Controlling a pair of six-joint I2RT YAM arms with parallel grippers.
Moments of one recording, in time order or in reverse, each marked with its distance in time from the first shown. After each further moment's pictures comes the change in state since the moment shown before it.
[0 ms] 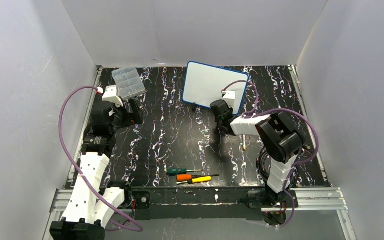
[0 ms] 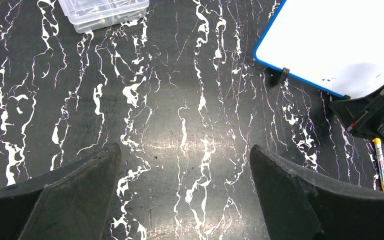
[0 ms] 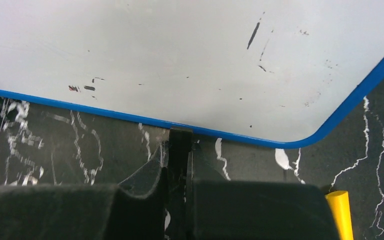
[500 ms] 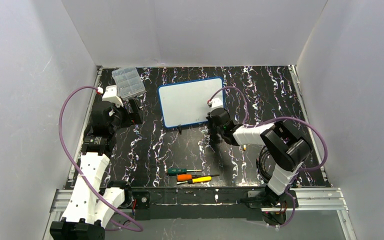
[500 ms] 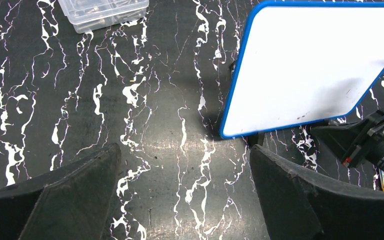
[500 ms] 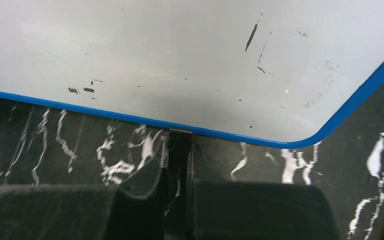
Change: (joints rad) left arm 0.000 0.000 0.000 0.001 0.001 0.000; right arm 0.066 -0.121 -0.174 0.155 -0.347 -0.273
